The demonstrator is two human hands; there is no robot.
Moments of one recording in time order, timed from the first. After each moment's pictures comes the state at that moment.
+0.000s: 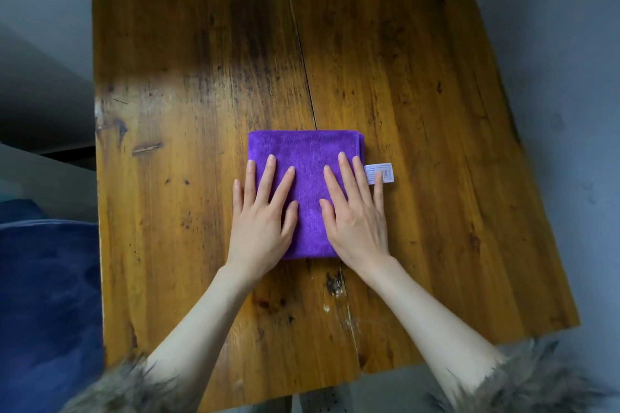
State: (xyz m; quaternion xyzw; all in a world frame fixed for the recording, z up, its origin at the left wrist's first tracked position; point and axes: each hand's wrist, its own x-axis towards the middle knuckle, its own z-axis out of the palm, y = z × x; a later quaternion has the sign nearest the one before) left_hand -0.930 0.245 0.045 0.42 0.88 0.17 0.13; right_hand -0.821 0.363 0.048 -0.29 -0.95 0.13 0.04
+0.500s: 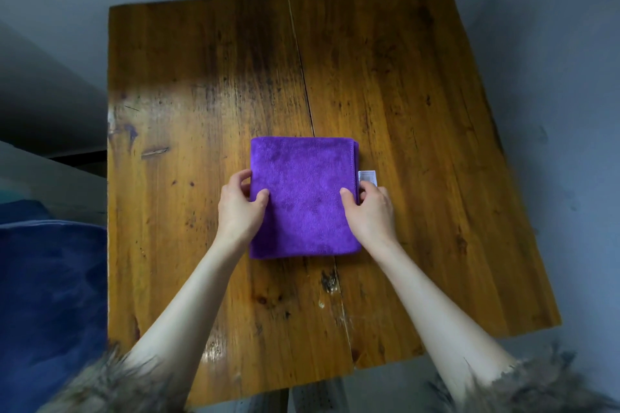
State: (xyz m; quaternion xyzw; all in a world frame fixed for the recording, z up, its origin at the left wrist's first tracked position) left_hand -0.956 0.250 0.077 0.07 0.87 0.40 0.29; right_hand -0.824 0.383 0.087 -0.53 -0.75 0.40 -0.01
